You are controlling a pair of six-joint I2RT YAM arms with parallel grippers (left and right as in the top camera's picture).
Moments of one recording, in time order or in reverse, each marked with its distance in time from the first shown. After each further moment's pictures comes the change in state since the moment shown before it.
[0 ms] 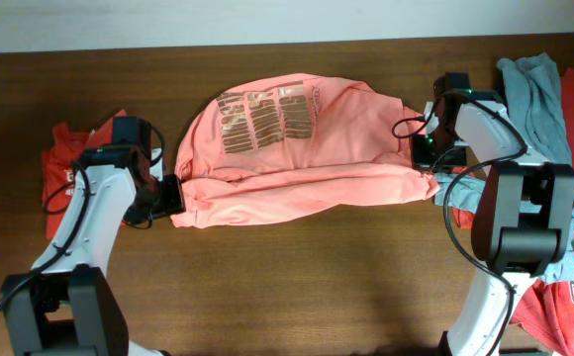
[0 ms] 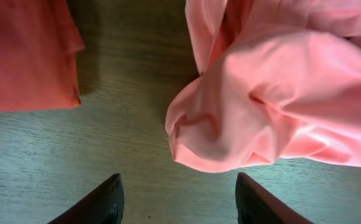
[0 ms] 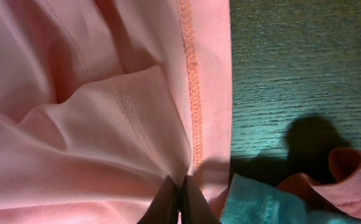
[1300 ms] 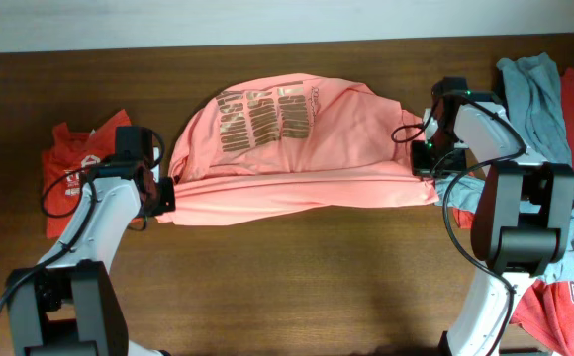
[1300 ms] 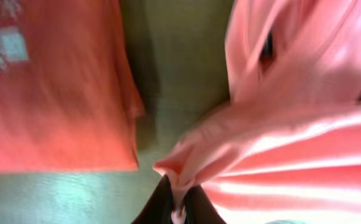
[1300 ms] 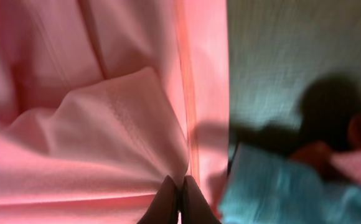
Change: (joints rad) left arm 0.007 0.000 -0.121 0.247 -0.187 0.113; right arm 0.001 0.000 -0.010 -0.072 0.004 0.001
